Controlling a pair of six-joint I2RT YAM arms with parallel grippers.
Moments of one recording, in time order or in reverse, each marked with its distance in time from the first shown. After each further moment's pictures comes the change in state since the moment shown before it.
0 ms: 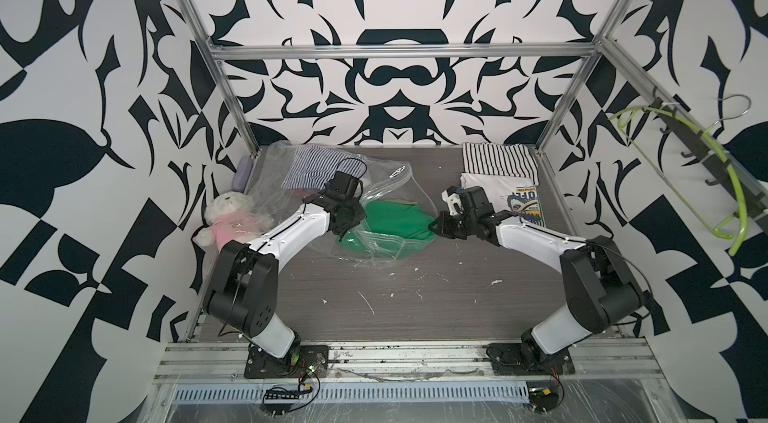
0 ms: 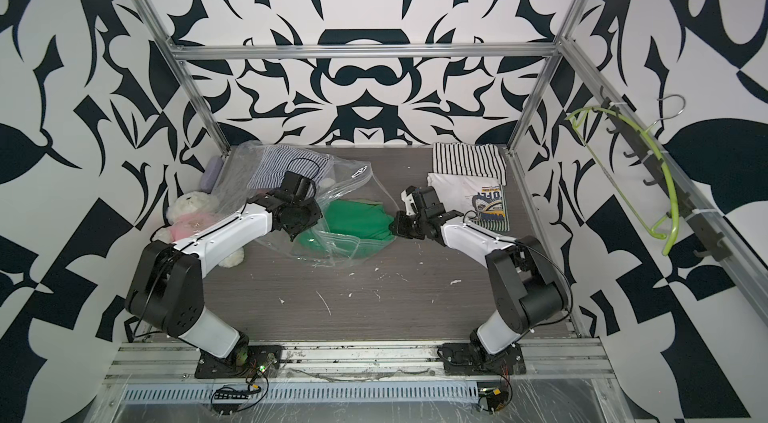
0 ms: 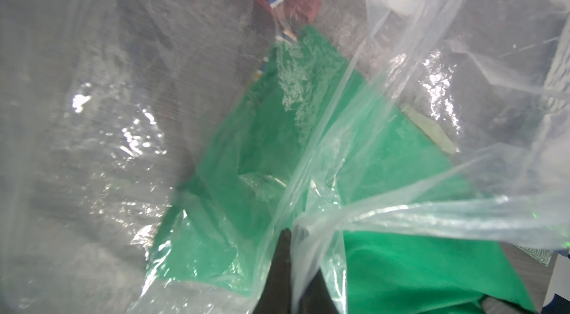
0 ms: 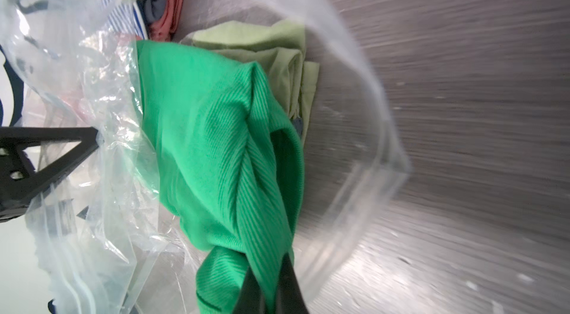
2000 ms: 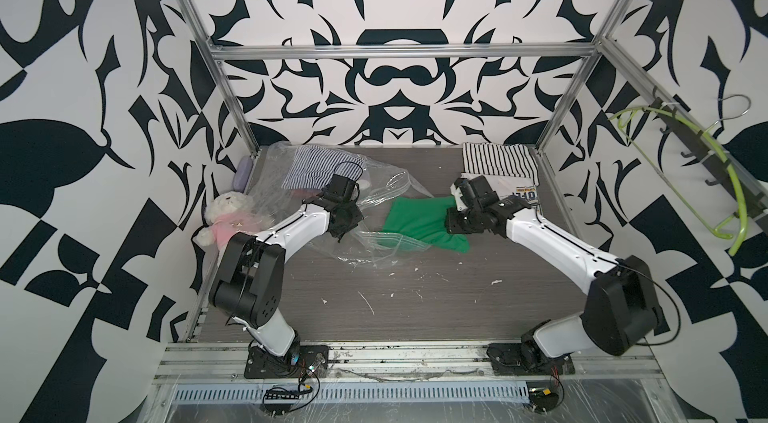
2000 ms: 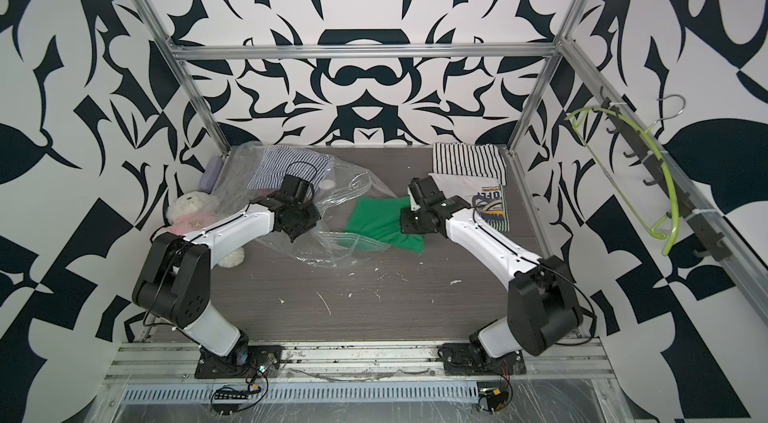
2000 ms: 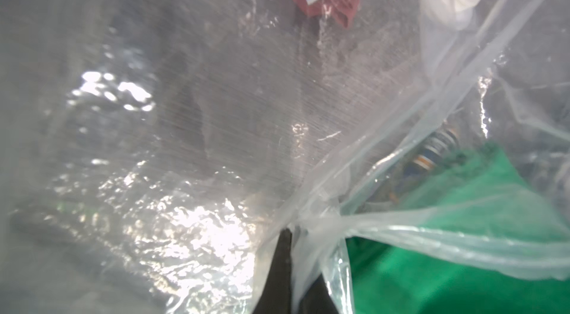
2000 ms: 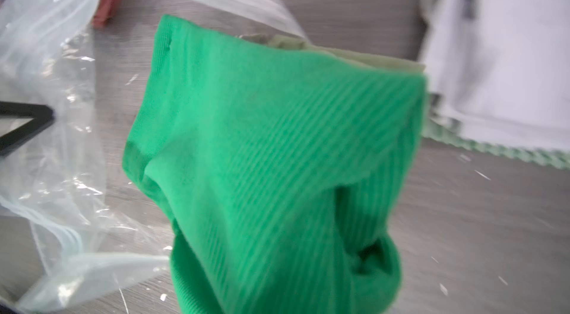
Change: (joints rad) left arm 0.046 0.055 -0.040 0.063 0.024 -0.017; right arm 0.050 -0.144 0.172 -0.463 0.316 -0.129
